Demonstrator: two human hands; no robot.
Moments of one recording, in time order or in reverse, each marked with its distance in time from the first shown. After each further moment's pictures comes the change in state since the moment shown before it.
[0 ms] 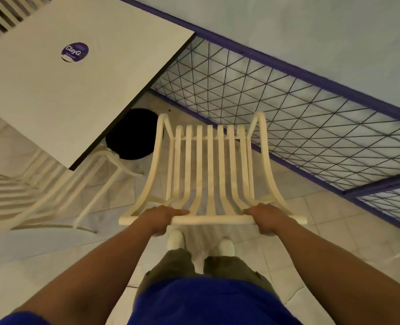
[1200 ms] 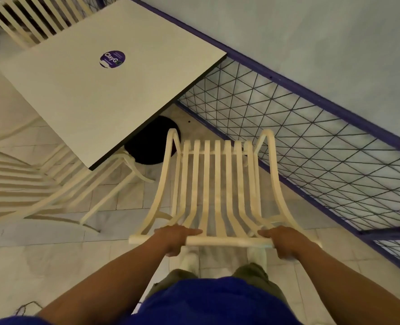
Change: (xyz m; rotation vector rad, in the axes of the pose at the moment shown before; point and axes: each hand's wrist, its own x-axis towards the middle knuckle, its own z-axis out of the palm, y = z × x) left_hand 0.006 0.016 0.007 -0.041 -0.094 -0.058; right_hand 0.022 0.037 -0.014 0.070 -0.078 -0.012
